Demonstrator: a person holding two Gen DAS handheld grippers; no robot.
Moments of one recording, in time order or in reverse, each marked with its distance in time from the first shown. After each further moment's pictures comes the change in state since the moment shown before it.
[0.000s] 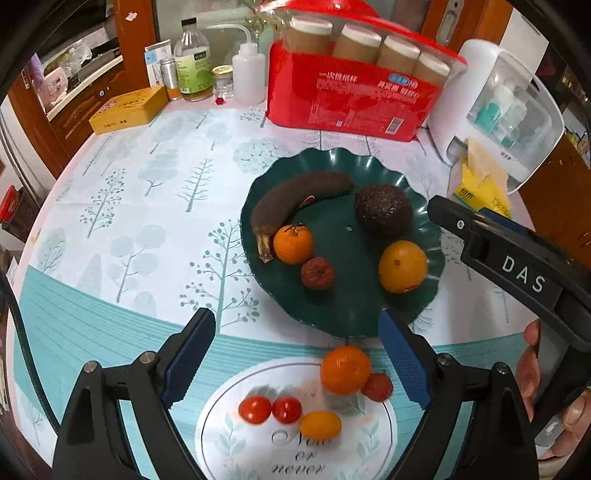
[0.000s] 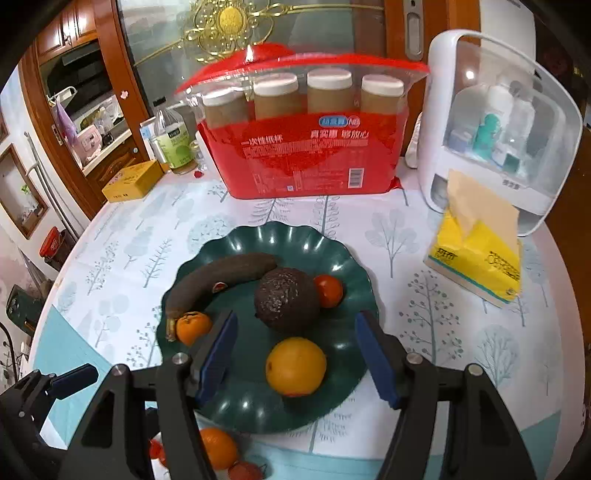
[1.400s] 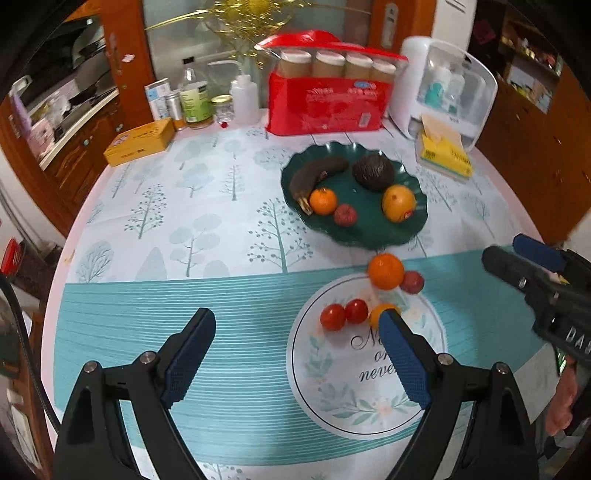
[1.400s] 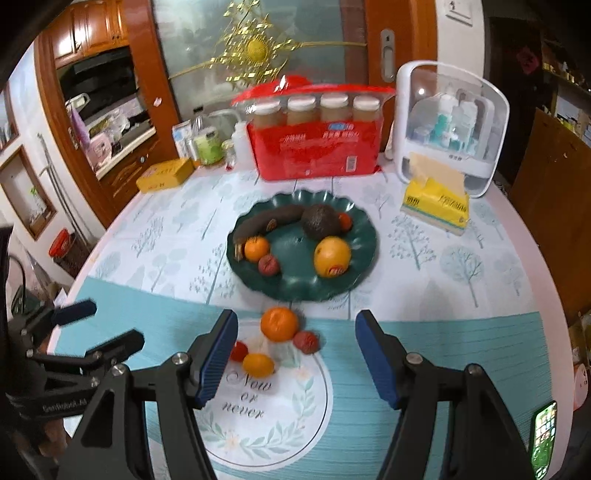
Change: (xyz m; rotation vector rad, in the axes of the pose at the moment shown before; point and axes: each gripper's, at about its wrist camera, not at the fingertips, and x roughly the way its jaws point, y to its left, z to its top) left arm -0.077 0.068 -0.085 0.234 -0.086 -0.035; right arm -0.125 0.065 -0.118 0.033 -0.055 -0.040
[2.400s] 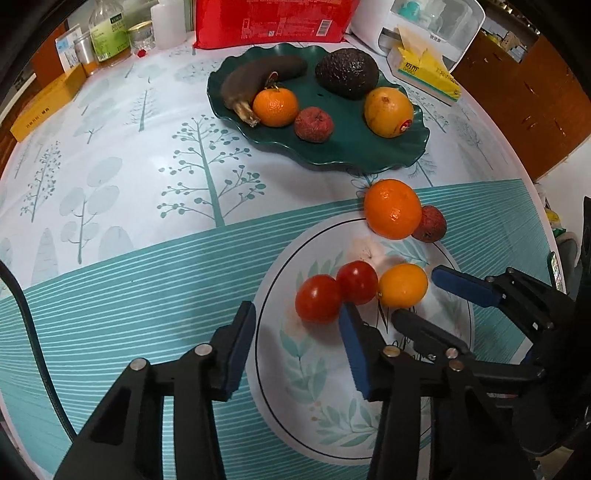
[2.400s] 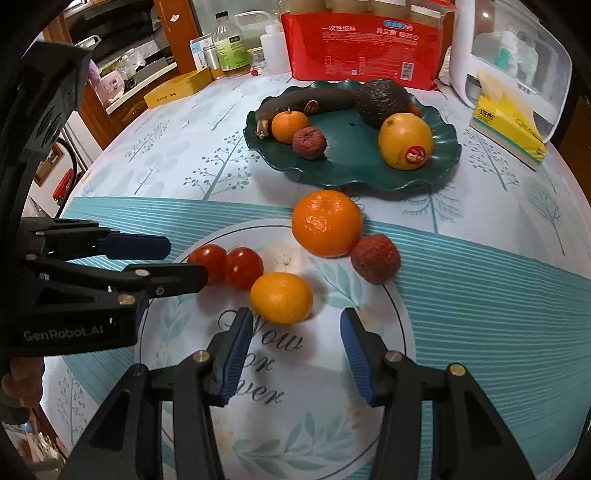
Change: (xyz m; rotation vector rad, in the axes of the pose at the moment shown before) left arm 0.126 -0.008 -0.005 0.099 0.261 -0.206; right arm 0.117 0.031 -0.070 -0.078 0.211 0.078
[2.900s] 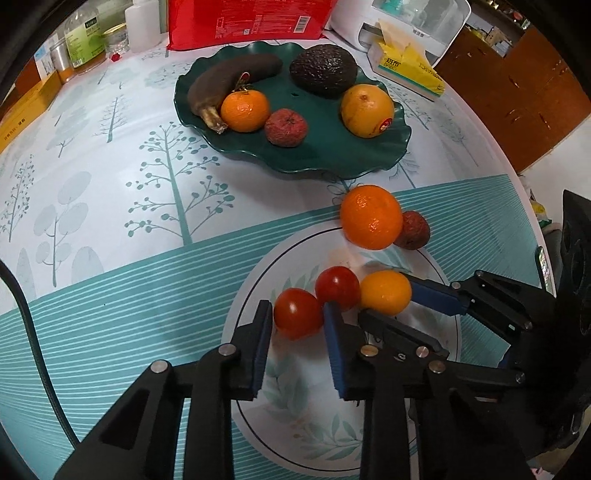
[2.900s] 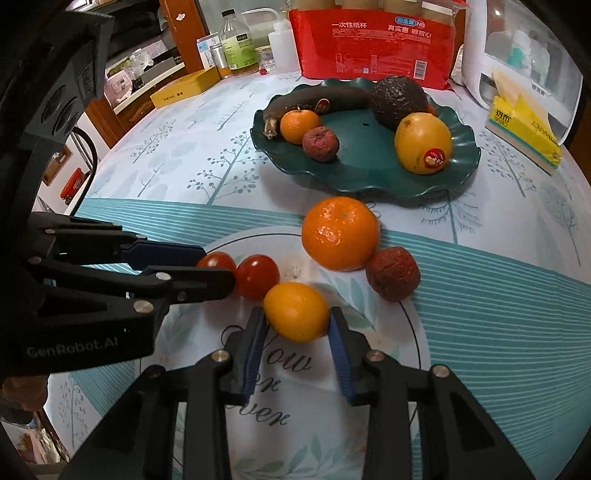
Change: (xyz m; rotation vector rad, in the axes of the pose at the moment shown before) left arm 0.009 -0.008 0.013 0.034 0.014 -0.067; right arm 0.011 -0.003 0.006 -0.002 -0.004 0.050
